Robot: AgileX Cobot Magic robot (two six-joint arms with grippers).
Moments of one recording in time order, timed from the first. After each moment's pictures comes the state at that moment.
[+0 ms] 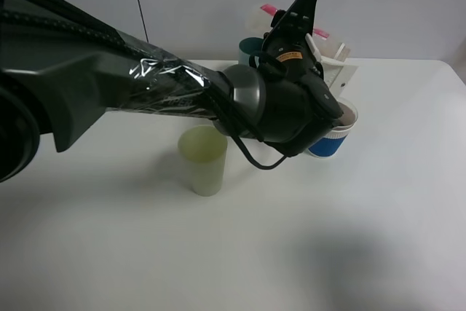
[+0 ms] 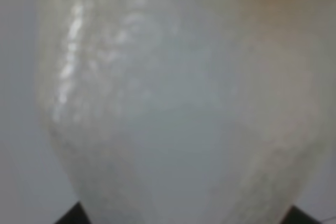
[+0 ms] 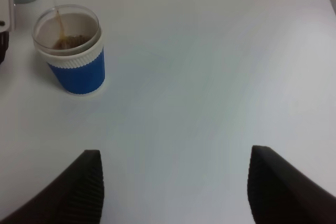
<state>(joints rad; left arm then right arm) -1.06 2.30 -1.62 -1.35 -1.21 2.77 0.01 0.00 -0.50 0.03 1.07 -0.10</state>
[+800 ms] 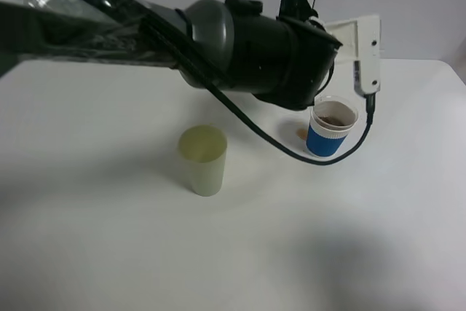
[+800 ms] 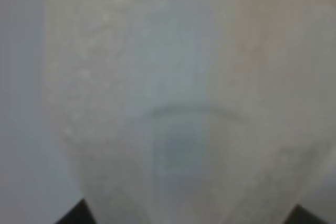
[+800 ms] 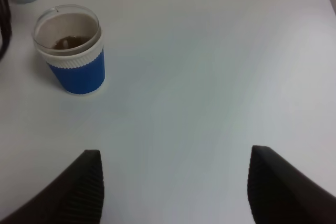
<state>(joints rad) -1.03 2.14 -1.62 -1.68 -0.80 2.51 0.01 0.00 -0.50 0.03 1.07 -0.10</state>
